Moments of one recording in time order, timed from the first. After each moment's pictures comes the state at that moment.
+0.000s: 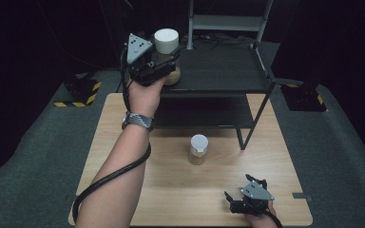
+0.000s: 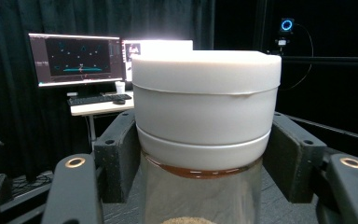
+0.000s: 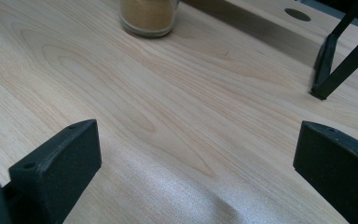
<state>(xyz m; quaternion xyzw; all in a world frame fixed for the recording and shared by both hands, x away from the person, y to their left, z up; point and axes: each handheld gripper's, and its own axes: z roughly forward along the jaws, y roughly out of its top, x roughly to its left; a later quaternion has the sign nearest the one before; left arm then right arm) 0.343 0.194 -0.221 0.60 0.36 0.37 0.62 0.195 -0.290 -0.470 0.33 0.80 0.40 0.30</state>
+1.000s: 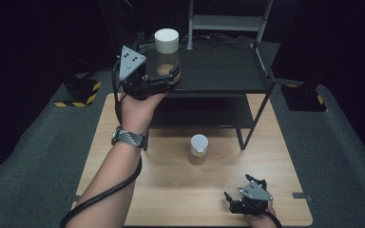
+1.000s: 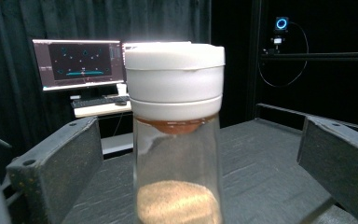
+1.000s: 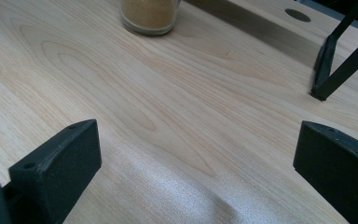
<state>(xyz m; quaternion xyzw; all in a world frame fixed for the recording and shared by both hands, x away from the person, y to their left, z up) 0.297 0.203 -0.229 0.60 0.34 0.38 0.62 0.194 -0.288 -0.470 0.33 0.80 0.40 0.31</state>
